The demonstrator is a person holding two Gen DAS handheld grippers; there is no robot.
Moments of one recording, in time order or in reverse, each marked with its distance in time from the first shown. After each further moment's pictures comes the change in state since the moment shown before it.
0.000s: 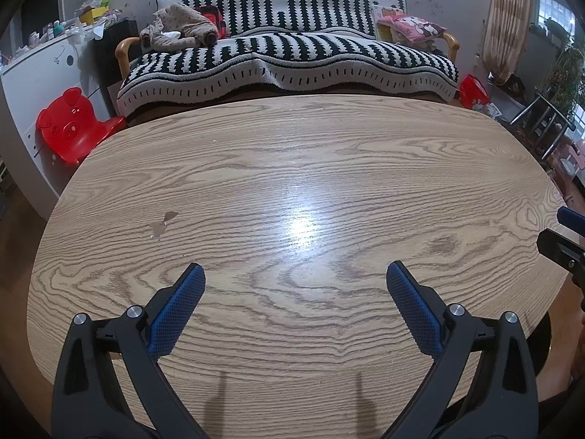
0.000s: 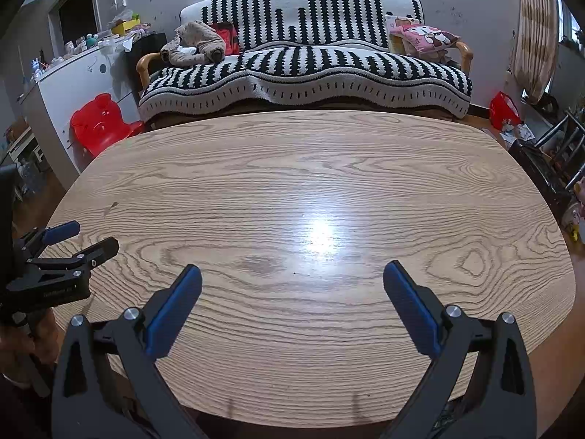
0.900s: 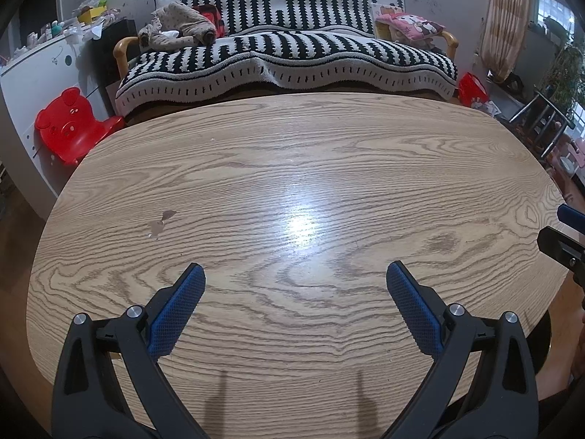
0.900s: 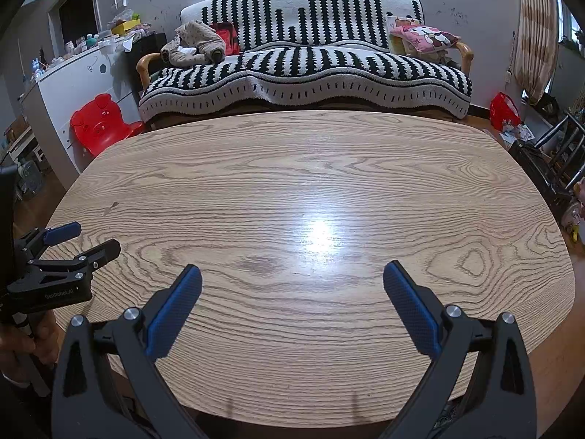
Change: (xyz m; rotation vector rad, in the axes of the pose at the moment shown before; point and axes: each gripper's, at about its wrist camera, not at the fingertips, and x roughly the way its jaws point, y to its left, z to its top) left arm 0.001 -0.003 -0.003 0.004 0.005 -0.002; right arm -0.001 0.000 0.000 0.001 -0.002 0.001
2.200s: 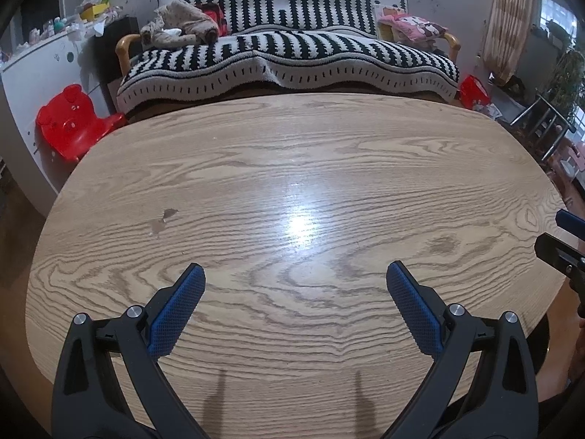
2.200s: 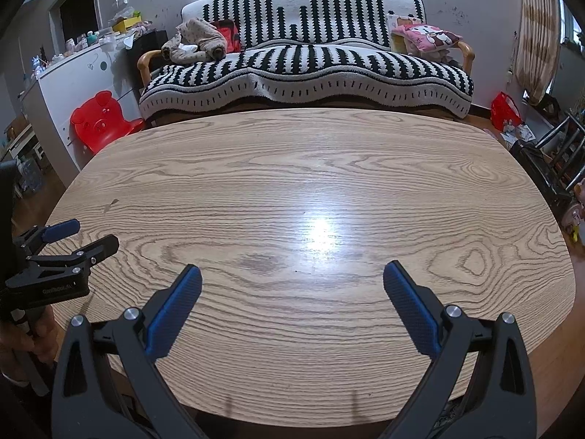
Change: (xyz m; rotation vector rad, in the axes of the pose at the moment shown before) left arm -0.004 0.003 -0.001 -0.013 0.000 0.001; right arm -0.001 0.000 -0.001 -0.006 0.006 0.000
